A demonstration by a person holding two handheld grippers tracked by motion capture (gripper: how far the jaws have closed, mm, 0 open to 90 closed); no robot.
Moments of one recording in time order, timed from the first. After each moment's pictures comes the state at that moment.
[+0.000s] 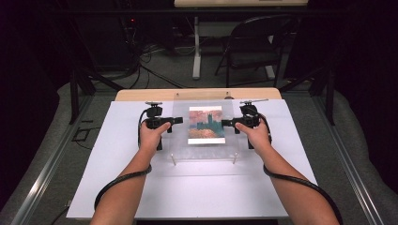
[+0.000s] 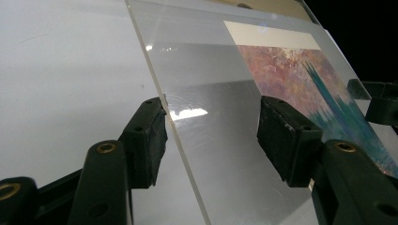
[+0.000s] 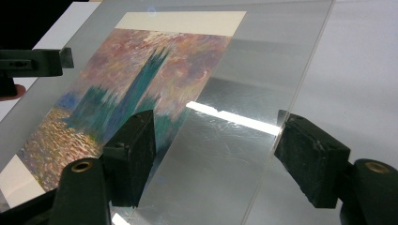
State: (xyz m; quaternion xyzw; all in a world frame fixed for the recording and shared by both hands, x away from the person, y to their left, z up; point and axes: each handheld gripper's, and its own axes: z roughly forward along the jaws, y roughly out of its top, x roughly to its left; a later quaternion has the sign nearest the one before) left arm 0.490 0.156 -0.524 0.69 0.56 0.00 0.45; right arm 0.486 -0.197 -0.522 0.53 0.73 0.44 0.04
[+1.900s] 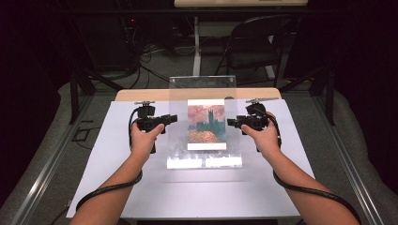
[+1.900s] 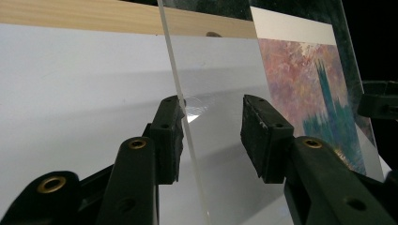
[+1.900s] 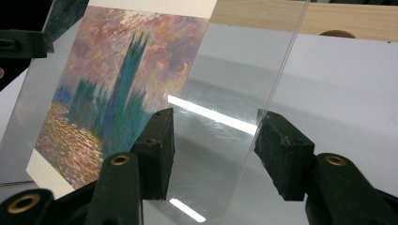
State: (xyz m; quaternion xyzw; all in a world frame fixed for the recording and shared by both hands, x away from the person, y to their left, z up) left arm 0.442 0.164 -0.472 0.70 0.53 0.05 0.49; right arm 0.439 -0.203 -0.468 0.49 0.74 0.44 0.10
